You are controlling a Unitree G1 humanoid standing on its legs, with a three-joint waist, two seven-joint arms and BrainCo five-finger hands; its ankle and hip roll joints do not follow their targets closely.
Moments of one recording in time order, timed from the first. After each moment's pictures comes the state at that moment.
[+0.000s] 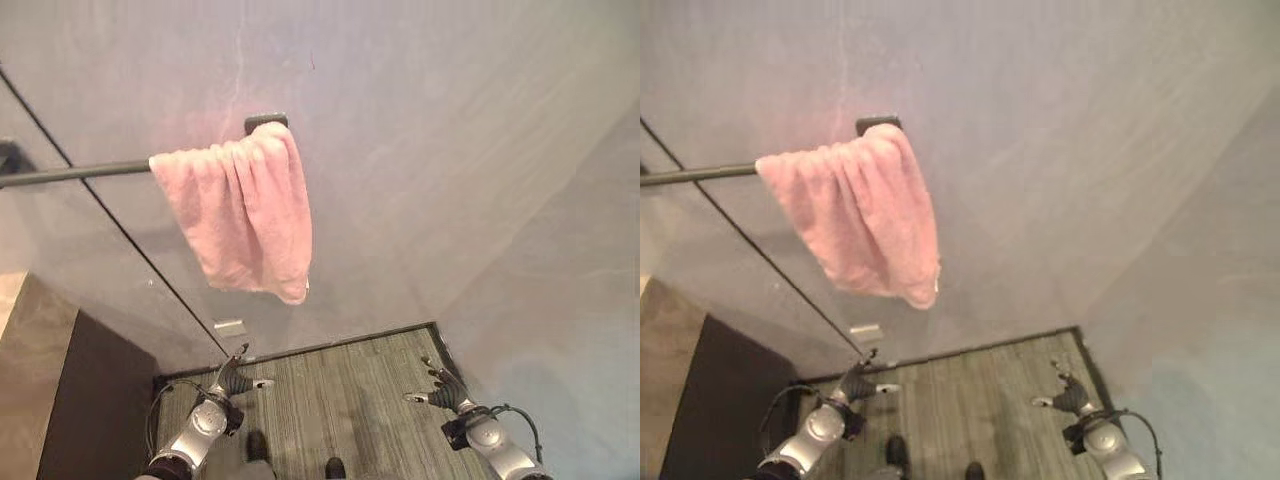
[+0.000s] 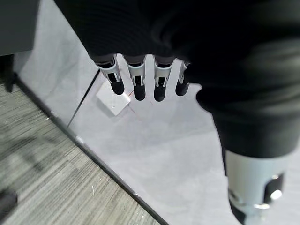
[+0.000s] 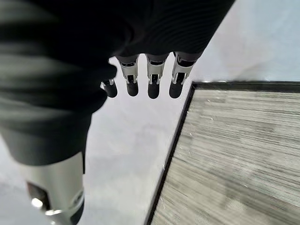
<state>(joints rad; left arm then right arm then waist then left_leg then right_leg) -0.09 0.36 -0.40 0.80 0.04 -0.16 0.19 0.04 -0.47 0.37 0.66 0.01 -0.13 -0.09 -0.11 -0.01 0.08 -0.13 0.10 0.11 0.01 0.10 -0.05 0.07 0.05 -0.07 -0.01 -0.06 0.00</state>
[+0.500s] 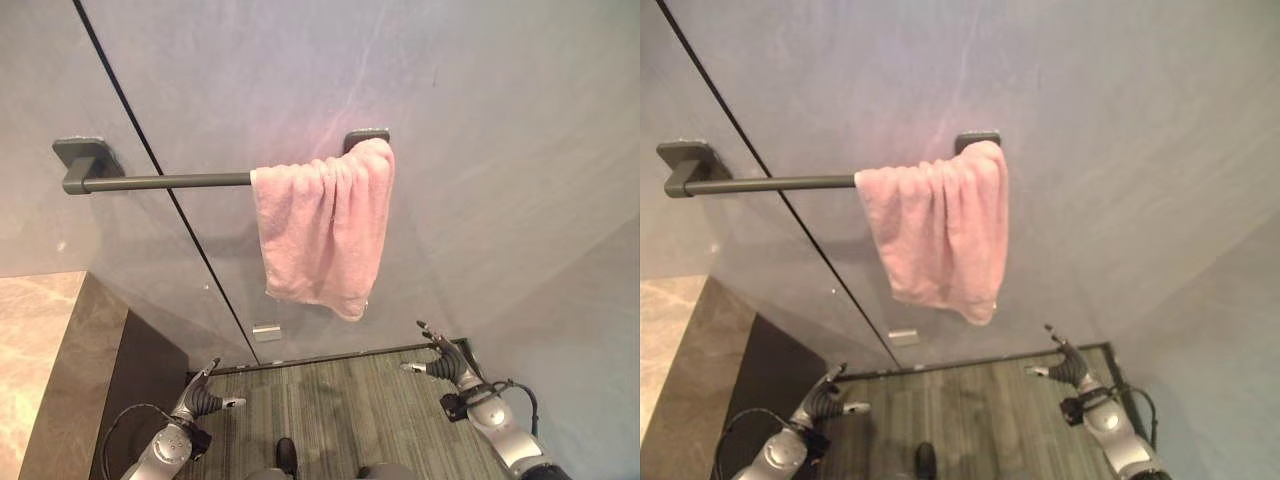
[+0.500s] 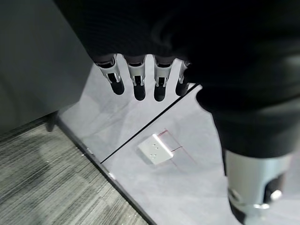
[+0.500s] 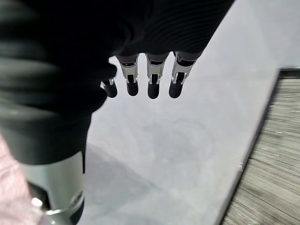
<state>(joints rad) 0.09 0.51 -0.33 0.61 0.05 -0.17 0.18 -0.01 -0.48 0.29 0.43 -0.01 -0.16 -0.09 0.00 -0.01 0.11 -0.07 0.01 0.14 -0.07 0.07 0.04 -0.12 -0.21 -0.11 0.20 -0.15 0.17</state>
